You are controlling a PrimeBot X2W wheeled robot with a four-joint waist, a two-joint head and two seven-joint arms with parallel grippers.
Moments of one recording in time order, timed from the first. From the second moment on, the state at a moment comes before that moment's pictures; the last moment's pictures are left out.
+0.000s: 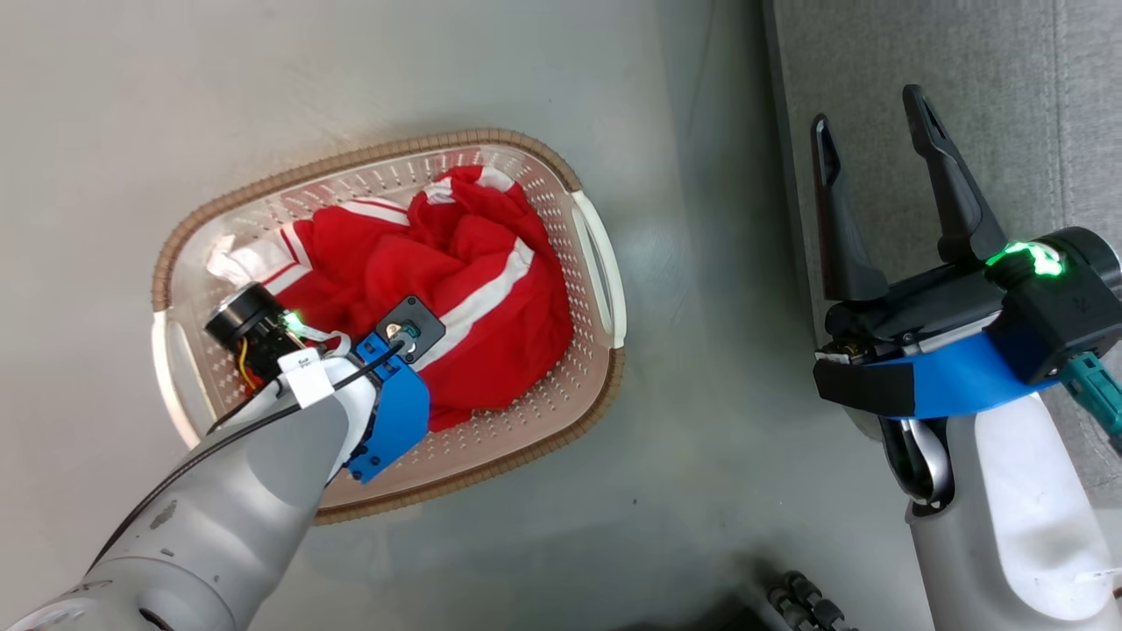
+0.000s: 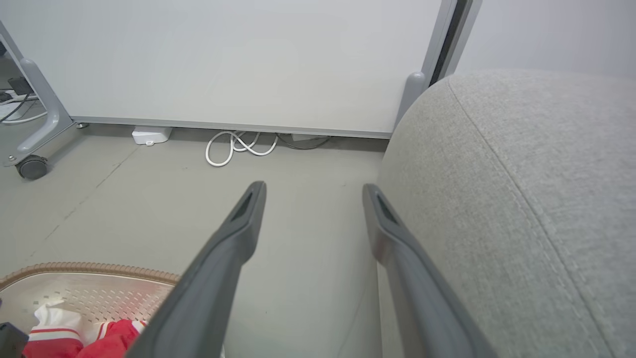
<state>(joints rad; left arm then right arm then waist) -0.95 0.19 -1.28 1.21 -0.48 -0.13 -0.02 -0.46 -0.05 0.09 0.04 0.04 0.13 -0.26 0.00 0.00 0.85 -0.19</state>
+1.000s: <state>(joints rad) -0.81 0.14 -1.19 1.04 -0.65 -0.13 -0.26 -0.31 -0.05 0.08 0.14 0.01 0.13 -0.26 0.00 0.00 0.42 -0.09</state>
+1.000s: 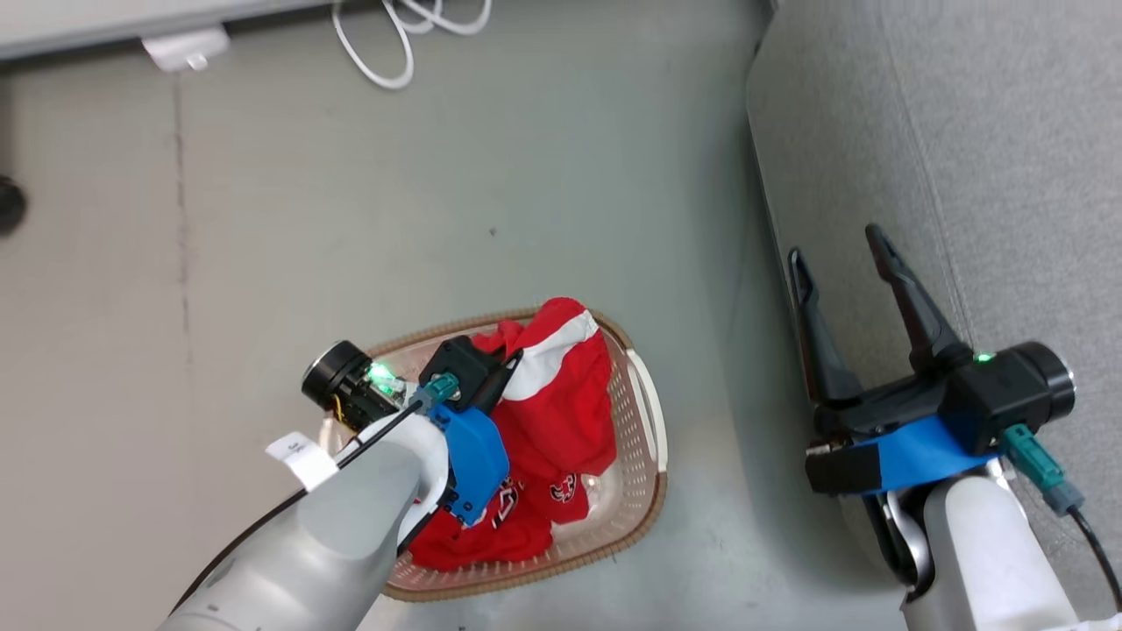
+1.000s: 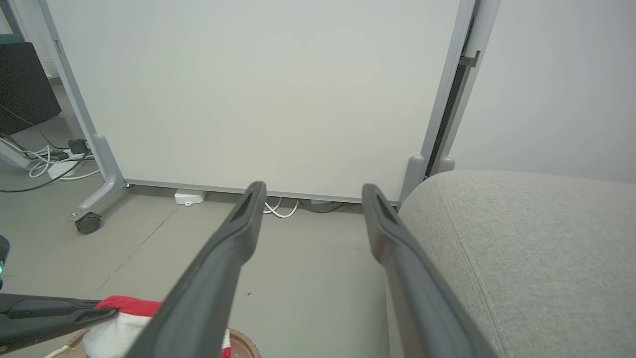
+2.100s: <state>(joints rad) -0.67 0.19 -0.67 0.52 -0.39 -0.11 -0.26 -0.18 -0.05 0.08 0.17 0.04 0.13 -0.26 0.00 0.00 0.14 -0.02</state>
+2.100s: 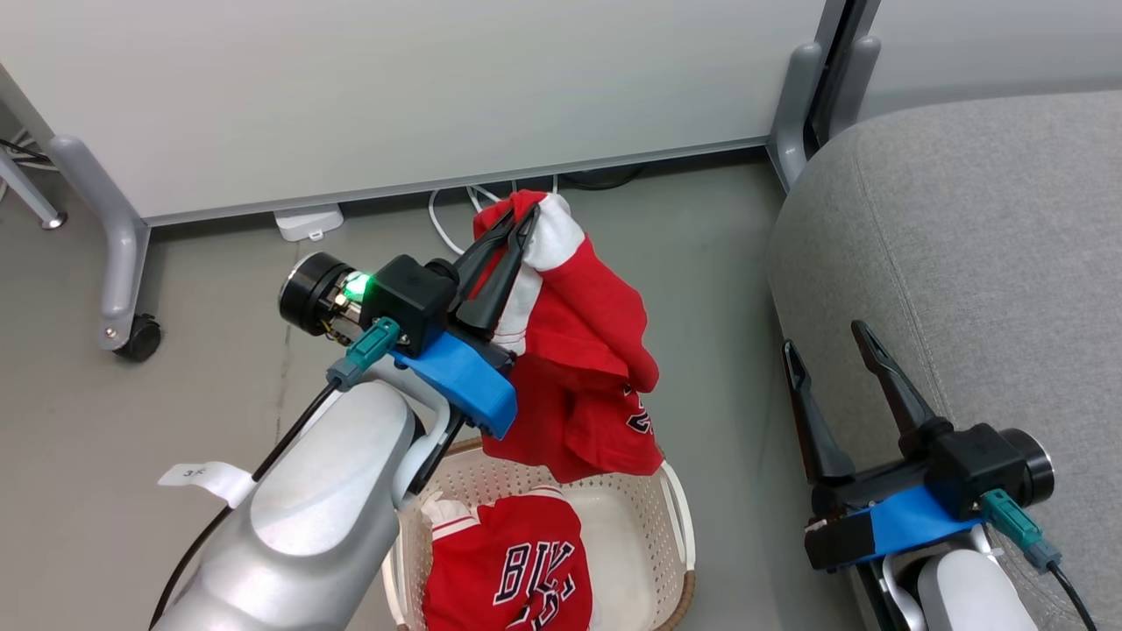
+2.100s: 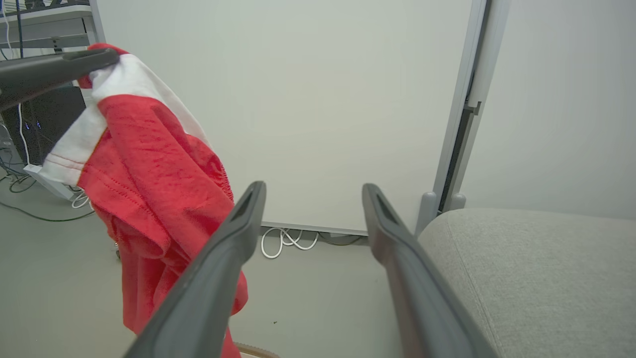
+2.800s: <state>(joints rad) -0.68 0.19 -0.69 0.40 -0.48 -0.12 -0.20 -0.14 -0.05 0.09 0.16 0.04 0.13 -0.26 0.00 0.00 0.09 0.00</state>
